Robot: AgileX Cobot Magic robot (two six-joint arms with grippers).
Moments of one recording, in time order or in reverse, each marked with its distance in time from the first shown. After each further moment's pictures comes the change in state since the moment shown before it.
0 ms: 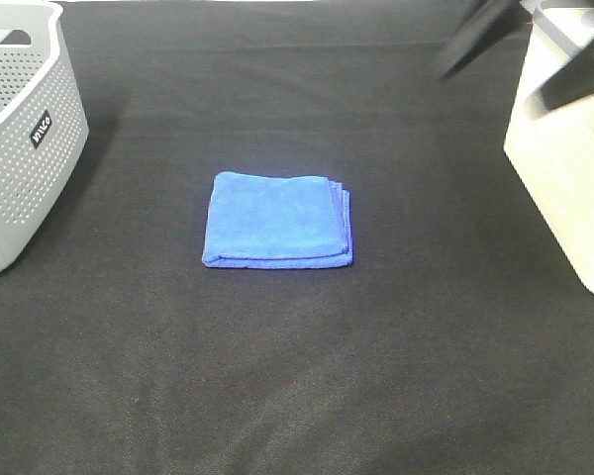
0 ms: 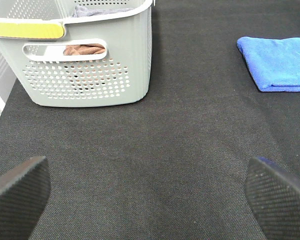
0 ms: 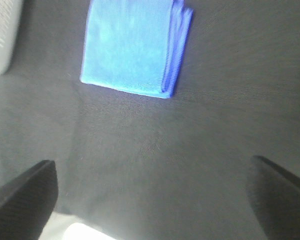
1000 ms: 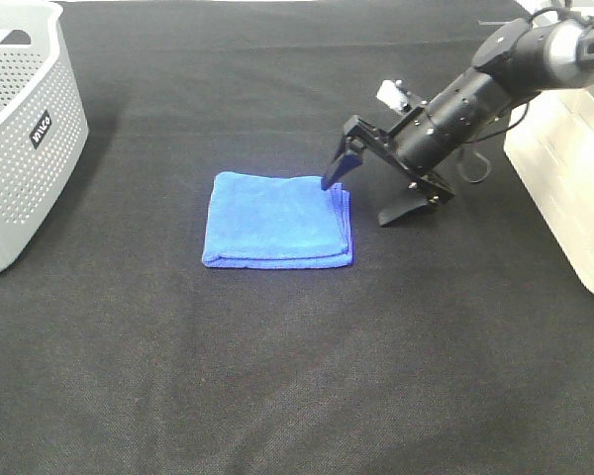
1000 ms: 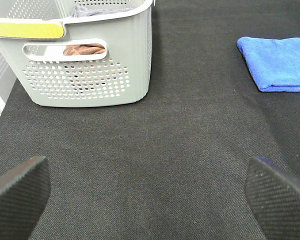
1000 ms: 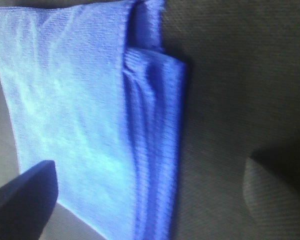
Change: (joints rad) left arm 0.000 0.000 0.000 0.000 0.000 0.000; right arm 0.044 0.772 -0.396 0.264 -0.095 -0.097
